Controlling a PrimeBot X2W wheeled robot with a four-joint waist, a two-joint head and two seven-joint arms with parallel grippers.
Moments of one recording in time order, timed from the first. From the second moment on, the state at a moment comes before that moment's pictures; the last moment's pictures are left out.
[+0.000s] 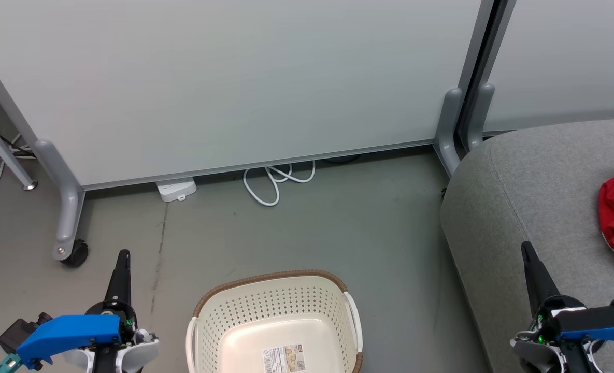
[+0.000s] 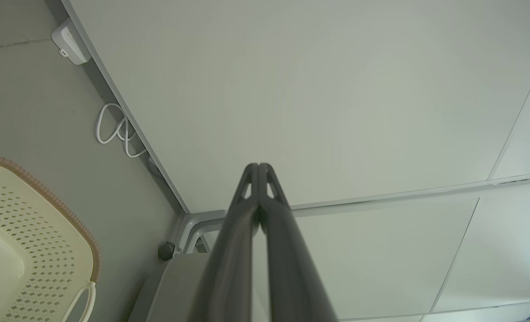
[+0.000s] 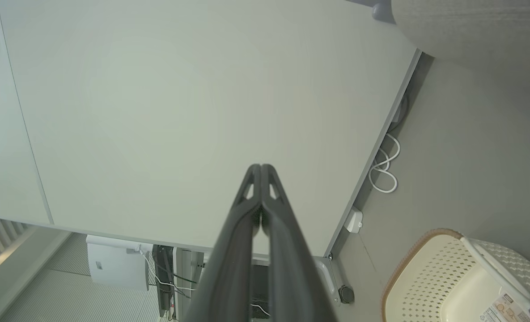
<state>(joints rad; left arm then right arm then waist) -0.09 0.05 0.09 0.25 -1.44 -0.12 0.07 -0.09 -0.05 -0.10 0.25 1.43 0.13 0.07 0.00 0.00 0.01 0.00</state>
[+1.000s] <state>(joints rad) -0.10 0.05 0.11 0.25 -1.61 -0.13 0.11 -0.10 -0.05 -0.11 0.25 1.61 0.13 0.11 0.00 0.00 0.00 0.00</state>
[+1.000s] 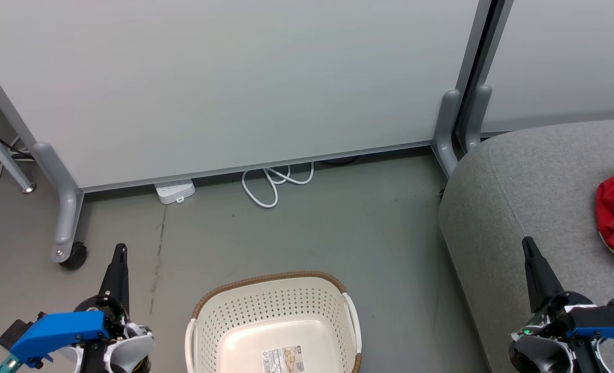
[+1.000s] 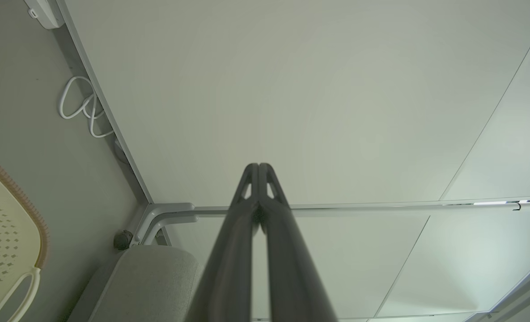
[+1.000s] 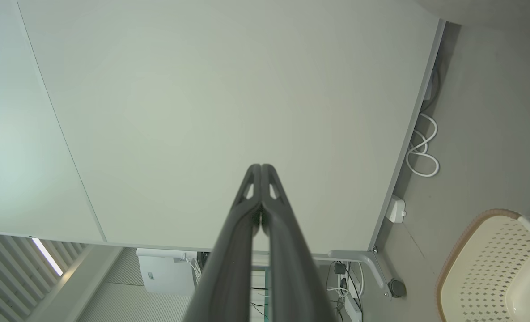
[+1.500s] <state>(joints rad) -0.10 0.05 0.11 0.25 -1.61 -0.13 0.11 -0.10 -0.05 -0.11 0.25 1.61 0.13 0.11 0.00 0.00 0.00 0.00</state>
